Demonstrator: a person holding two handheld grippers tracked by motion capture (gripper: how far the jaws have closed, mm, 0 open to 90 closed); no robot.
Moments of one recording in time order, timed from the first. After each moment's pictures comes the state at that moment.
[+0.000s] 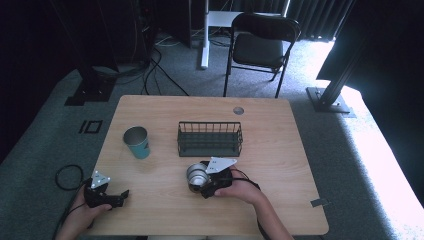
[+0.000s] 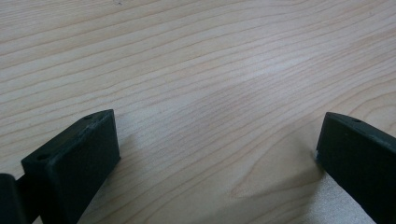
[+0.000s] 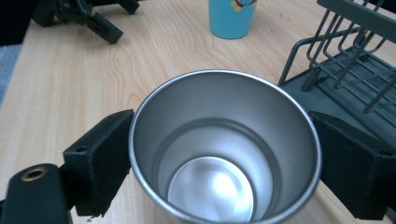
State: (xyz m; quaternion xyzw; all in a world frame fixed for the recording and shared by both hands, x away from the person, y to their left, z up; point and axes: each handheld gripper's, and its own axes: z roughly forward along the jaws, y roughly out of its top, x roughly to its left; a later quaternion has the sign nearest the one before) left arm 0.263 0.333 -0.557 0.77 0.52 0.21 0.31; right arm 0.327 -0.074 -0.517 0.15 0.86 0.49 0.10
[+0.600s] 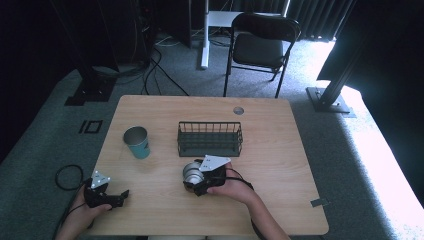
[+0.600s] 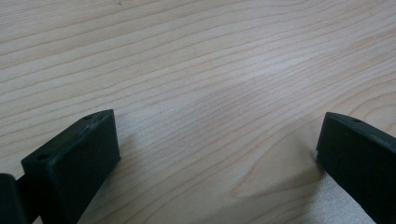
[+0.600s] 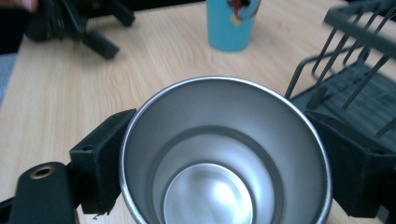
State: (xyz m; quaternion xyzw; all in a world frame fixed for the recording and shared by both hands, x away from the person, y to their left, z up) left arm 0.263 0.333 -0.557 0.77 0.51 0.21 0.31; right arm 0.328 -0.056 -0.510 0.16 0.85 0.50 0.10
